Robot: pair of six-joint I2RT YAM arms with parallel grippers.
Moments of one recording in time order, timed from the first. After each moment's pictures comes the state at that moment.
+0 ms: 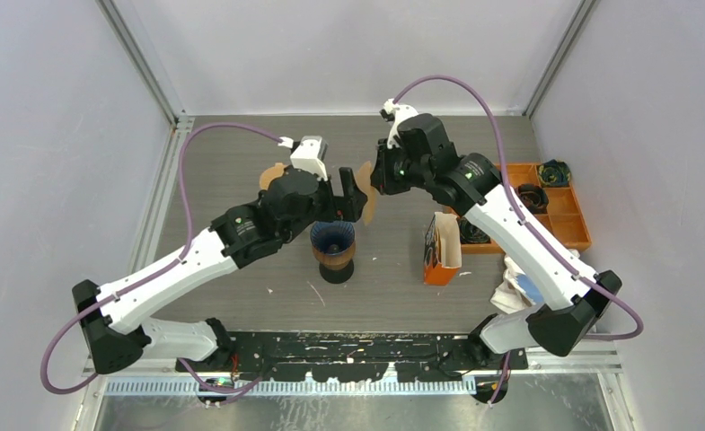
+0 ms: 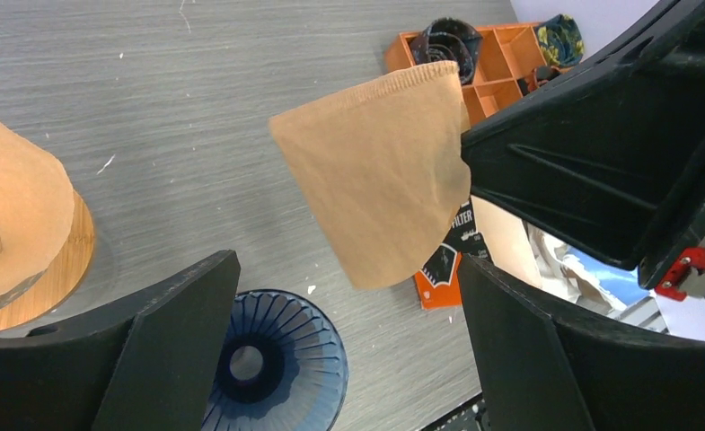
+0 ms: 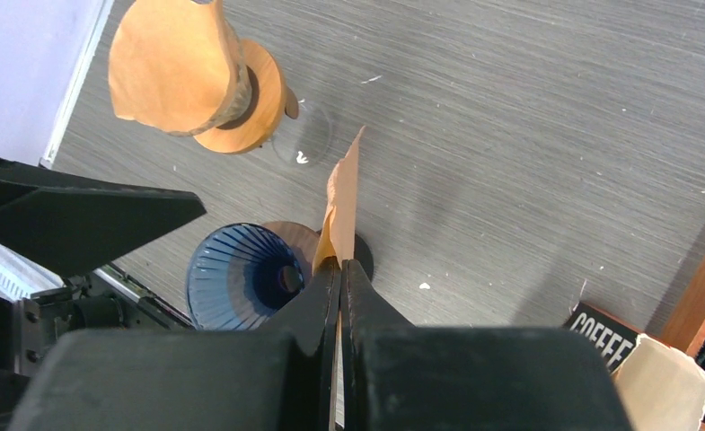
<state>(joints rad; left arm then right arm) -0.96 1.23 1.26 -0.41 -0.37 -0.59 0.67 1.38 1.58 -0.80 0.00 0.38</state>
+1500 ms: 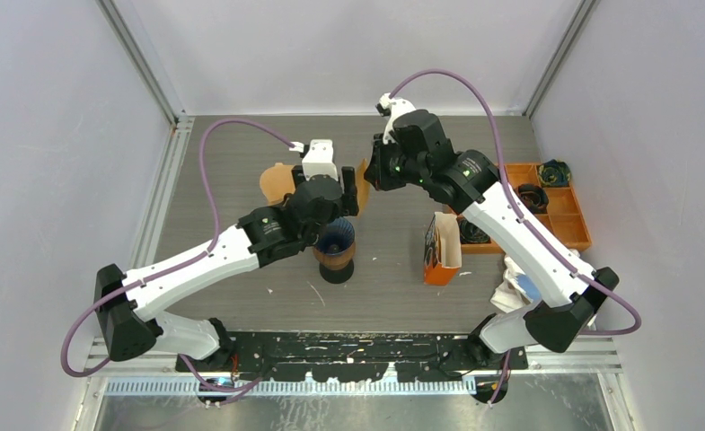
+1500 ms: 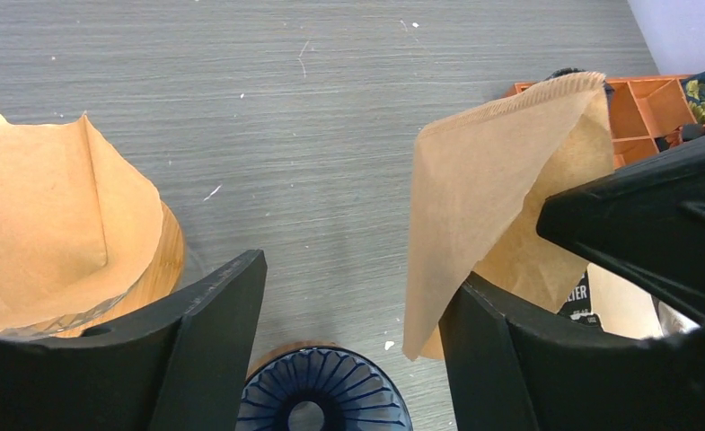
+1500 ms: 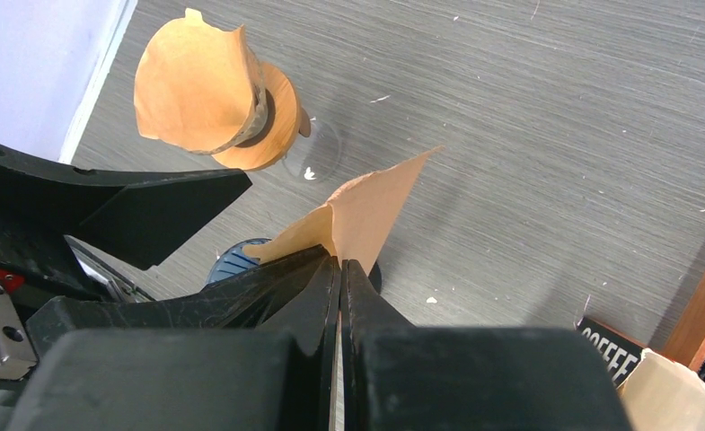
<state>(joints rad) -1.01 1.34 1.24 -0.33 -0.69 -0.52 0.71 1.41 1.64 -0.80 0.04 0.38</state>
